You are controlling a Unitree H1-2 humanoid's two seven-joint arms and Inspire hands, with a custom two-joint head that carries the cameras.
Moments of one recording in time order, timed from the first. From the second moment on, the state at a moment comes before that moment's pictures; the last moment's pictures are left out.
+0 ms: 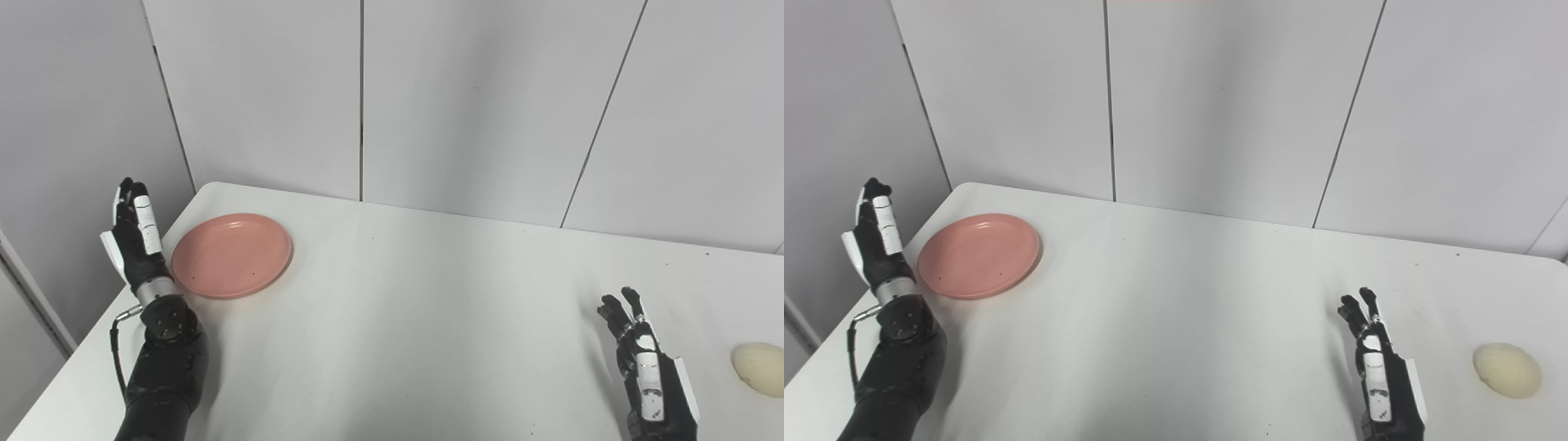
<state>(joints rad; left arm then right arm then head) -0.62 0.26 0.34 0.79 -0.05 -0.34 0.47 -0.07 -0.14 -0.08 0.02 0.12 -0.19 0.10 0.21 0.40</state>
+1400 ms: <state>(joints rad) -0.61 0.27 0.36 0.72 -0.10 -0.09 0.48 -0.07 -0.14 -0.08 0.02 0.09 -0.21 0.09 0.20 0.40</state>
